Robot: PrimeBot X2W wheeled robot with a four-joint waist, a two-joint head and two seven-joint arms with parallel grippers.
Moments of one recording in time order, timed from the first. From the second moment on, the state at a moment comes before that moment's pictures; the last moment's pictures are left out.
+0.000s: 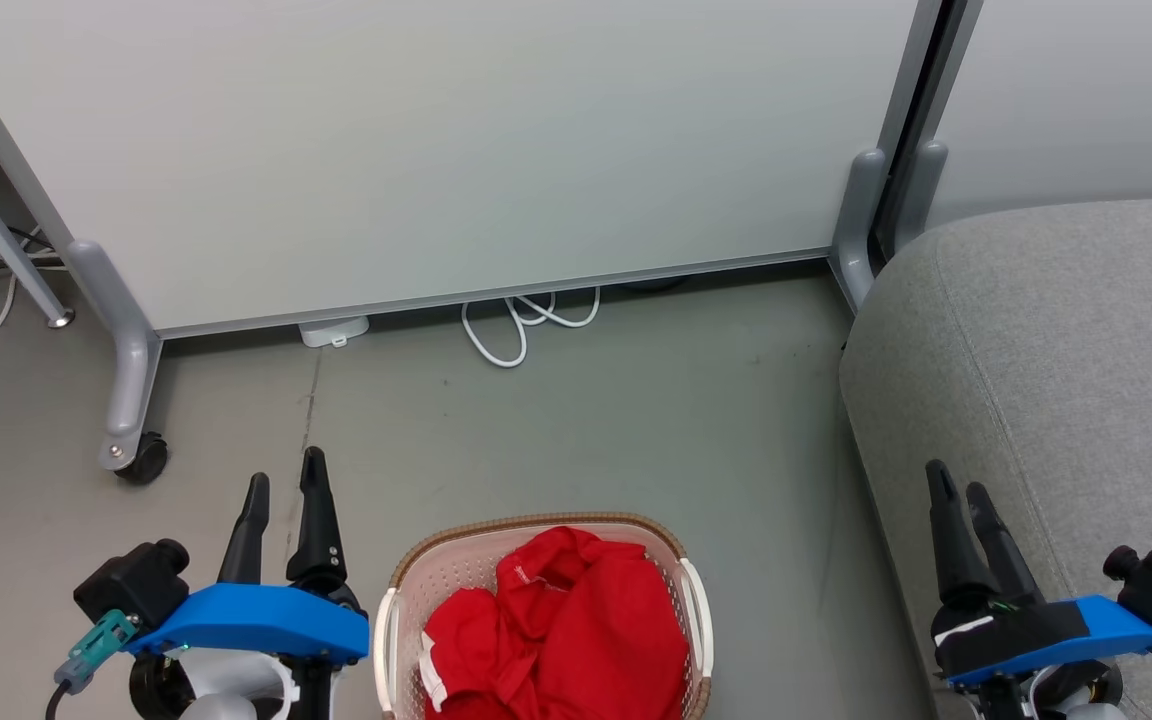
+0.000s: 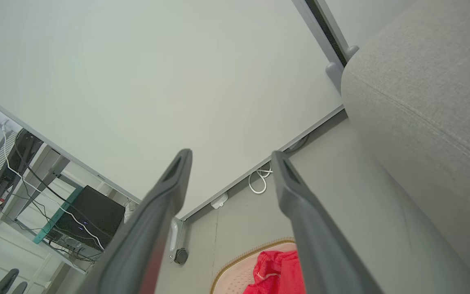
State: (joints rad) left arm -0.10 0.04 -0.06 0.25 -0.68 -0.04 -0.10; right arm -0.07 -0.04 -0.01 0.24 0.77 0.13 -0.10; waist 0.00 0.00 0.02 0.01
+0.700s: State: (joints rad) left arm -0.11 0.05 -0.11 0.26 -0.44 -0.03 -0.16; right arm -0.08 -0.04 0.00 0.24 0.55 0.13 -0.16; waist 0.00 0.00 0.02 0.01
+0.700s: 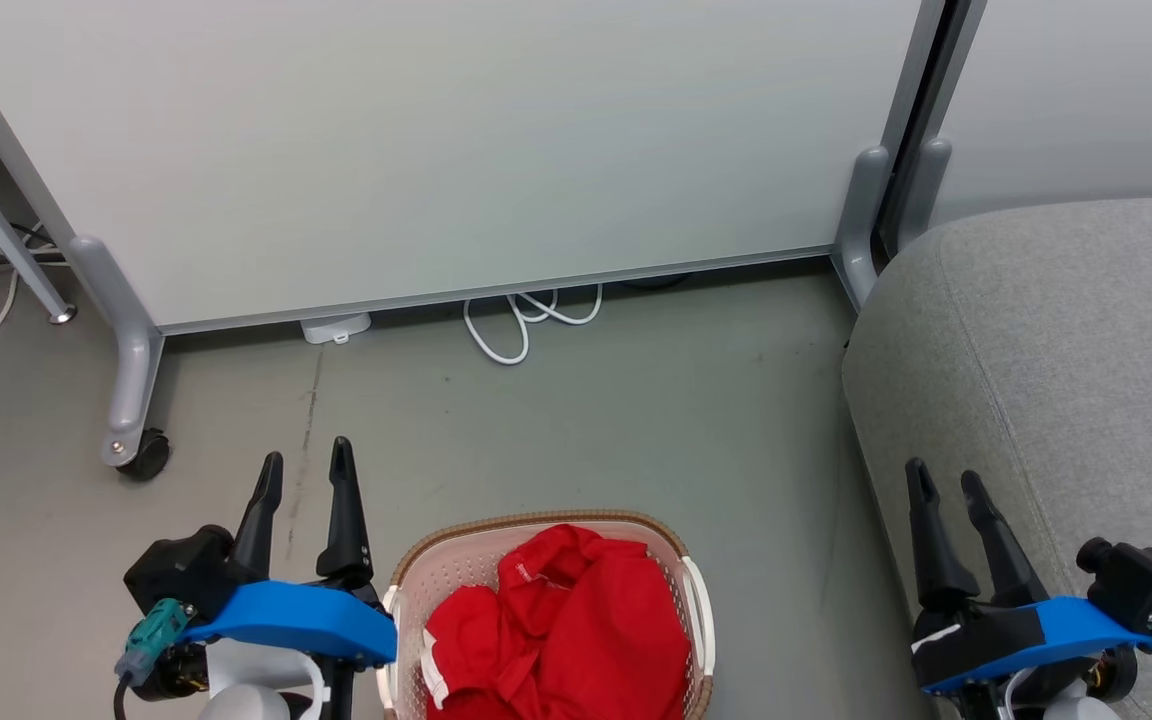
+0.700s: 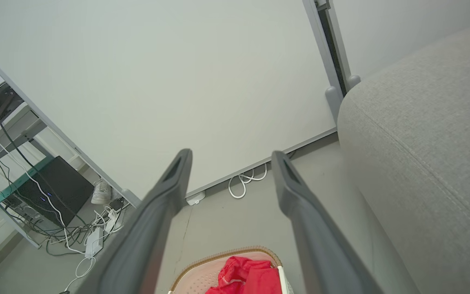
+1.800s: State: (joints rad) left arm -0.13 0.05 -0.16 0.27 -0.15 -0.02 -0.23; right arm -0.09 -0.05 0.03 0.24 0.28 0.13 -0.23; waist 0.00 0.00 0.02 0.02
